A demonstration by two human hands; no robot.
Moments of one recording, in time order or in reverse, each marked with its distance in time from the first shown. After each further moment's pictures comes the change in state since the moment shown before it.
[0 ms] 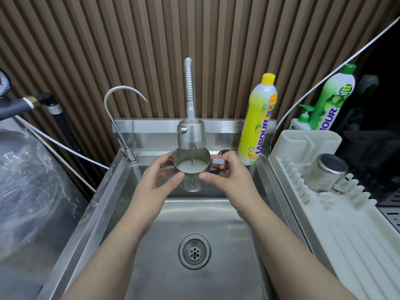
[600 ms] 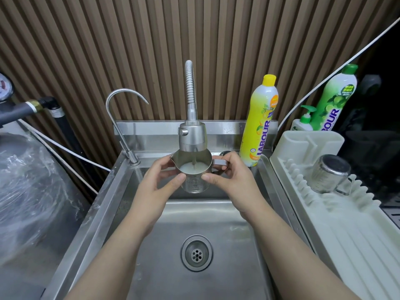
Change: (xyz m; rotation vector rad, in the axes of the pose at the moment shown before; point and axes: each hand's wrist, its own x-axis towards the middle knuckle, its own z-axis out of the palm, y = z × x) left_hand 0.000 0.000 -0.001 0.047 0.020 0.006; right_hand 0.000 -0.003 -0.001 -0.015 0.004 -0.006
